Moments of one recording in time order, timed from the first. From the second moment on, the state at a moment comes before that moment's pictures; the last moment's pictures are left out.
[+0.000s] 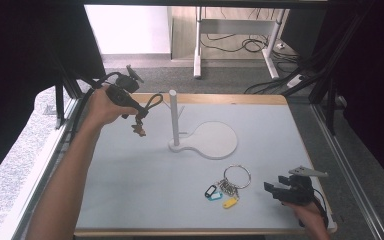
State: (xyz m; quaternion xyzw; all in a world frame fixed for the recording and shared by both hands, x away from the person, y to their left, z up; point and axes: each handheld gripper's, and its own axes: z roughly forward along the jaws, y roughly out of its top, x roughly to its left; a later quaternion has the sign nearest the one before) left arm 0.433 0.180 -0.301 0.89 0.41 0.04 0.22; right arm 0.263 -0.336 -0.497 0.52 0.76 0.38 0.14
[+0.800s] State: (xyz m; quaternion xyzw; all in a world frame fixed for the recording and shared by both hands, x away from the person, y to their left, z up) left arm 0.444 0.159 -0.322 0.90 0.39 0.02 0.21; right arm 0.263 -0.337 -0.497 0.52 0.76 0.37 0.15
